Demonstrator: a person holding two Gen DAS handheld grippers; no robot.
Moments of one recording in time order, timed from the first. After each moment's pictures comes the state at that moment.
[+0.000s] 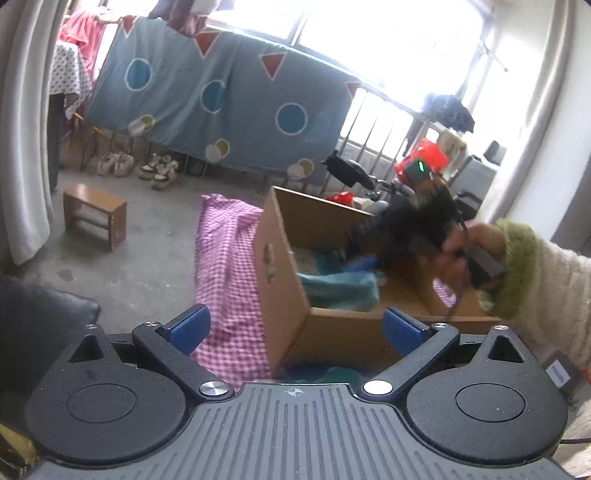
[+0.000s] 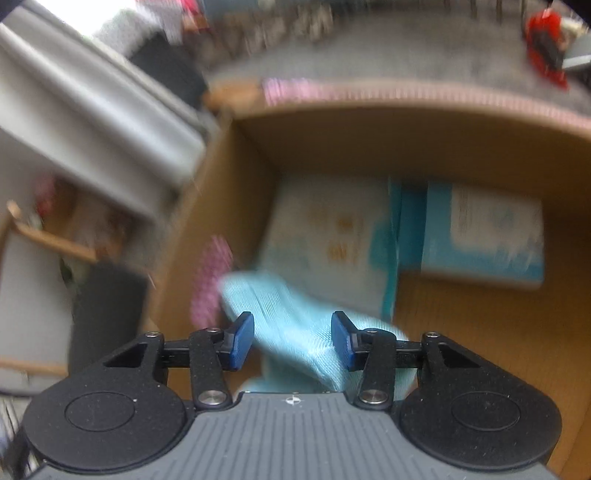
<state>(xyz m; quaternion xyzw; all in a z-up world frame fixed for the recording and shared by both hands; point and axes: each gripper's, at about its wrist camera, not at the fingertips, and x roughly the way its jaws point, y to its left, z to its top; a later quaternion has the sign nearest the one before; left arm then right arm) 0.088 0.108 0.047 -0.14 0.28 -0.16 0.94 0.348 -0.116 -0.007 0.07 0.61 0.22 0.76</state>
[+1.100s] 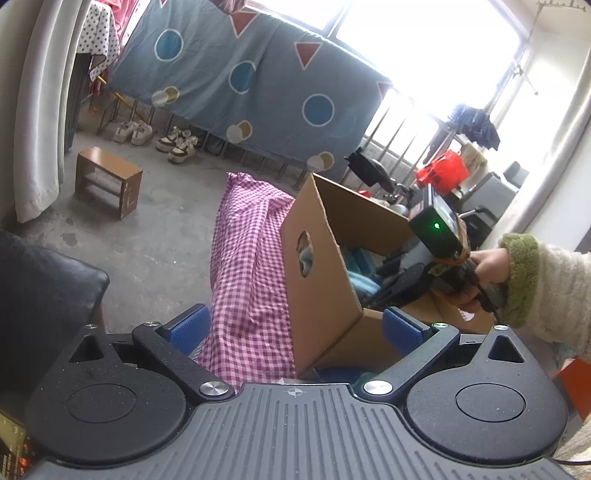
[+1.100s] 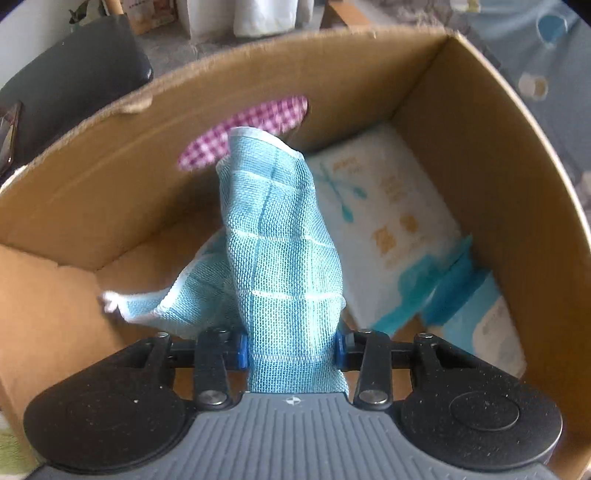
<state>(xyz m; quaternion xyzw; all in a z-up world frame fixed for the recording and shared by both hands) 0.100 0.135 0.014 -0.20 0.31 -0.14 0.92 0.276 -0.062 -0.041 -0.36 0.52 0.33 0.70</state>
